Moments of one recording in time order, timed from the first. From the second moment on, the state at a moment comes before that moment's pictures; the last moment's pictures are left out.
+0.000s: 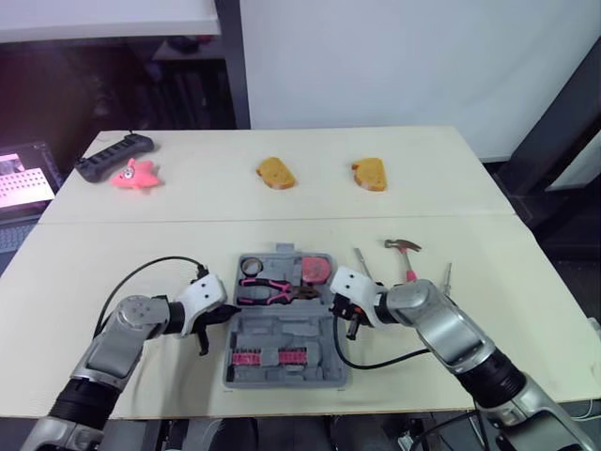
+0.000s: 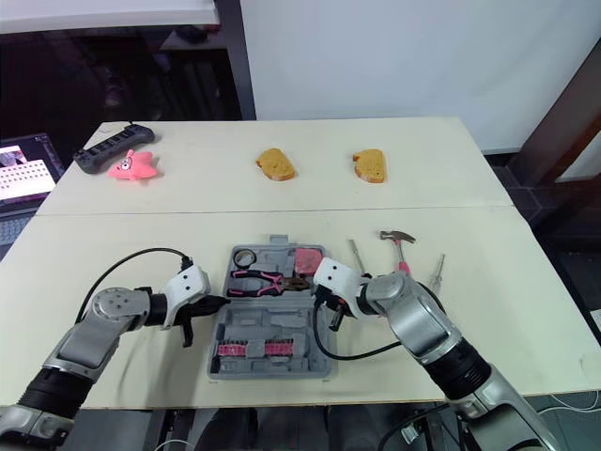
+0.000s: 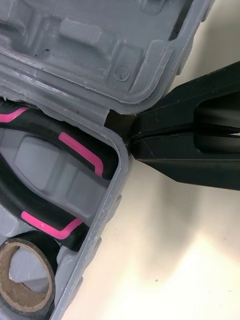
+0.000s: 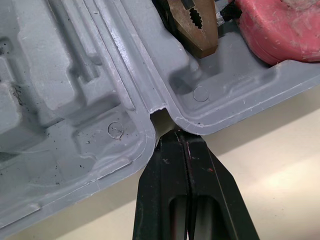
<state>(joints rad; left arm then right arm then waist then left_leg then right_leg) -0.17 0.66 -0.14 0.06 -0.04 0.23 -1.02 -0.40 -0.54 0.47 -0.22 -0.06 0.89 0.85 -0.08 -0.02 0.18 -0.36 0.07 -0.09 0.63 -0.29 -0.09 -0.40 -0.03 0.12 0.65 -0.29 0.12</state>
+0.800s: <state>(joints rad) -0.17 0.68 -0.13 0.11 -0.06 0.19 -1.03 -0.35 -0.58 0.42 -0.23 -0.02 0.83 0.86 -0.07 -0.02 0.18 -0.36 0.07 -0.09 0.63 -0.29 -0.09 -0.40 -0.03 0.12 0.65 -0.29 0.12</state>
